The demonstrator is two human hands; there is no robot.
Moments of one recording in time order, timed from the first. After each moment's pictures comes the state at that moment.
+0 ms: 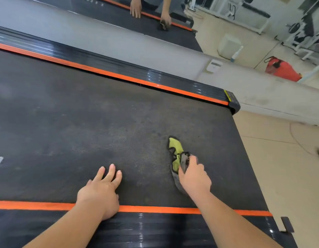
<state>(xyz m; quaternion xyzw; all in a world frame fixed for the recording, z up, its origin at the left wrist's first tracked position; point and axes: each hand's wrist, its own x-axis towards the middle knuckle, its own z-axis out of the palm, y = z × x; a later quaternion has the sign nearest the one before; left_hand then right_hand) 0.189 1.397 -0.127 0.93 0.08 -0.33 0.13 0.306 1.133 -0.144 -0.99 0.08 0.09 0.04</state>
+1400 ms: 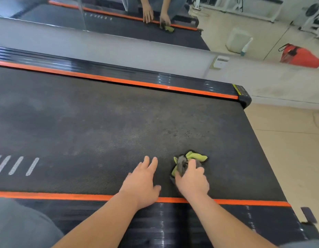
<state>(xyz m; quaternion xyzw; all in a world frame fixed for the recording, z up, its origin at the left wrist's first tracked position) 0.194 1.349 -0.104 0.94 0.04 -0.21 0.27 0.256 1.175 -0.139 -0.98 0.11 0.14 0.12</state>
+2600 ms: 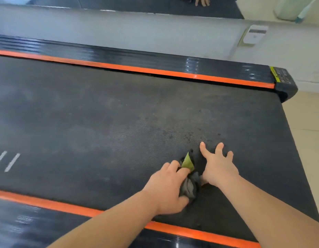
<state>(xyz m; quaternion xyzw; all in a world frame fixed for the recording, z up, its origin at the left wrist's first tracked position) 0.300 1.234 -0.146 0.96 -0.07 -0.16 0.23 0.414 1.083 -0.130 -0.94 -0.03 0.33 0.00</state>
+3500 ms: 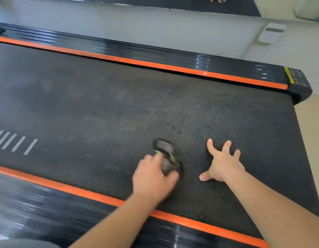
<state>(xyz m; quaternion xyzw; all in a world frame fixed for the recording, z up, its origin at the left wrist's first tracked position) 0.265 1.251 -0.152 0.93 0.27 -0.05 0.24 0.414 1.086 -0.128 -0.92 -0.04 0.38 -0.02</state>
